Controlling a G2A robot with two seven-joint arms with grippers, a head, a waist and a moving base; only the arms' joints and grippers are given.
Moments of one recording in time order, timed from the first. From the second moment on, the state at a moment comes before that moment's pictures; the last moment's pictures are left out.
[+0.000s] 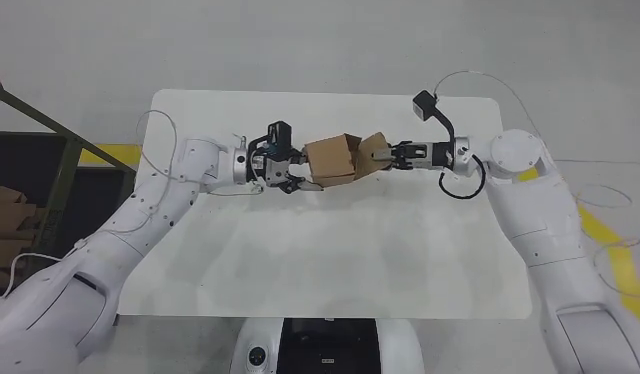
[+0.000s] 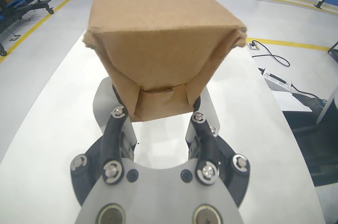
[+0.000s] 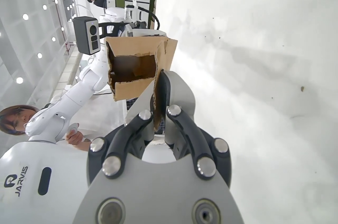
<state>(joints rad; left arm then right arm) 0.72 -0.96 -0.66 -1.17 1.25 -1.01 0.40 -0.80 -1.18 1.13 -1.17 0.18 -0.18 1.25</state>
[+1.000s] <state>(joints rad) 0.67 -0.94 -0.57 -1.16 1.14 -1.01 0.37 -0.83 -1.16 1.12 -1.27 0.24 -0.22 1.29</state>
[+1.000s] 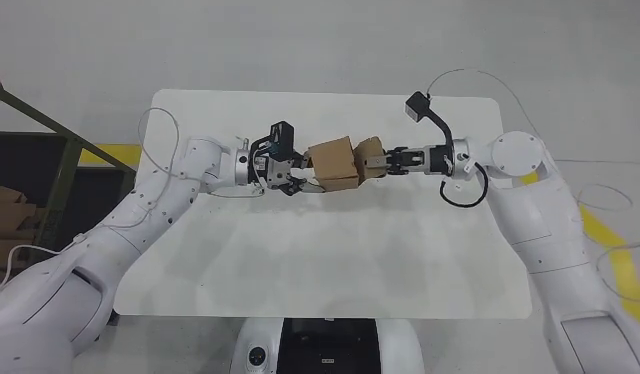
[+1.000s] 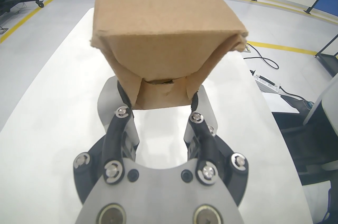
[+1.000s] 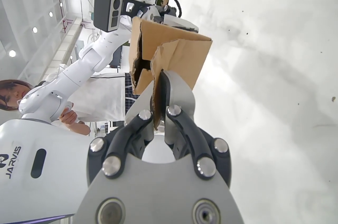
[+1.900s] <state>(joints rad) 0.66 -0.93 -0.56 -1.13 1.12 -1.01 0.40 -0.88 -1.15 1.15 -1.23 0.46 -0.21 1.21</state>
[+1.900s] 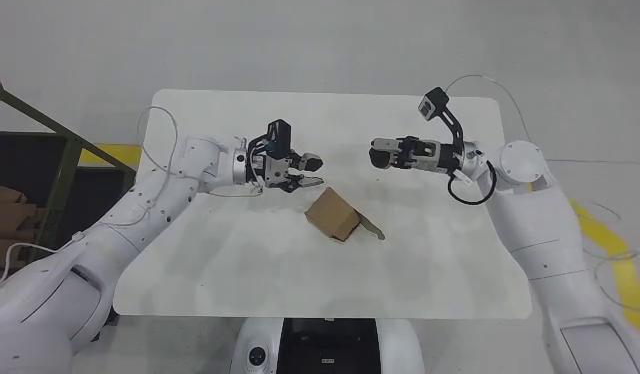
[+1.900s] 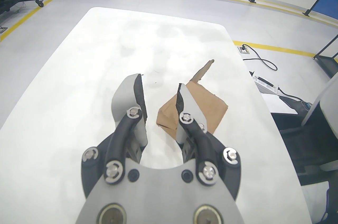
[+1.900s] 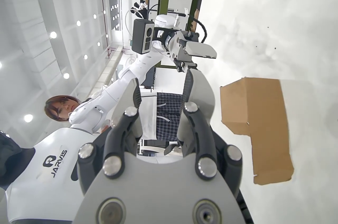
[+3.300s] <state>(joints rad) 0.70 -0.88 -0.64 -1.11 1.20 -1.01 0.60 -1.35 -1.08 1.21 -1.67 -0.65 -0.70 0.73</state>
